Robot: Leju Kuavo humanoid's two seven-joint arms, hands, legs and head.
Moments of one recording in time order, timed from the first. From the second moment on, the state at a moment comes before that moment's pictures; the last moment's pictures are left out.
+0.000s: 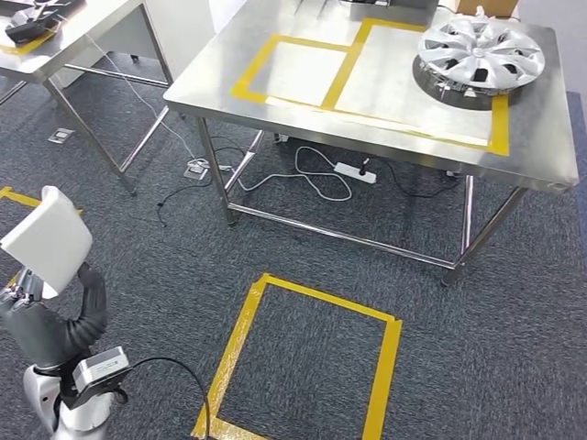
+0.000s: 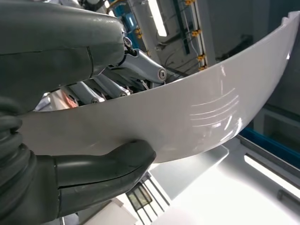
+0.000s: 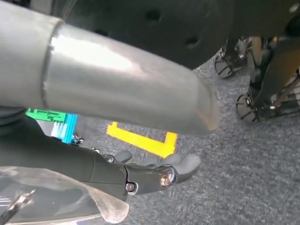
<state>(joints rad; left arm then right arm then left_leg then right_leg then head) 0.04 -0.21 0.04 -1.69 -0.83 0.70 -0.70 0.01 0.16 -0.37 -0.20 0.30 -0.25 0.21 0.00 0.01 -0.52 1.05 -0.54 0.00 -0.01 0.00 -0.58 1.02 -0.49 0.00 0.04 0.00</state>
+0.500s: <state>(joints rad) 0.05 -0.21 0.04 -1.69 -0.83 0.70 -0.70 0.00 0.16 -0.37 -0.20 0.30 -0.23 0.20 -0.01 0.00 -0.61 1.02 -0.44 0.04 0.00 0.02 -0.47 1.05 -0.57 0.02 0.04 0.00</state>
